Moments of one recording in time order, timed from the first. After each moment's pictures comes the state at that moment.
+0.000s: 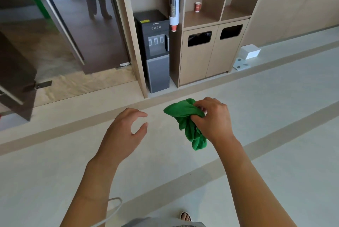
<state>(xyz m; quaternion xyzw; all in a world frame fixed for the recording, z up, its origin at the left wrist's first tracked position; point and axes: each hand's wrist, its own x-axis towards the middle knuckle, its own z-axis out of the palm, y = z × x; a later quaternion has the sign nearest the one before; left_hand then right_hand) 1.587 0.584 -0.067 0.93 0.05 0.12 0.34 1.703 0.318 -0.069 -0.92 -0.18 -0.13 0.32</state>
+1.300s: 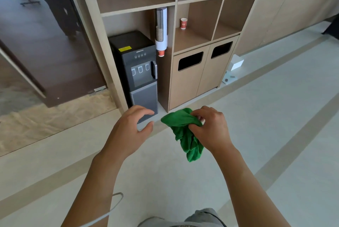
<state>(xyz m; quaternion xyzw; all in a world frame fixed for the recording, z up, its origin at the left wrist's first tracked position) 2.035 0.759 -0.057 0.93 -0.07 0.09 0.36 2.075 0.493 -0.069 -0.93 -0.12 -0.14 0.32</state>
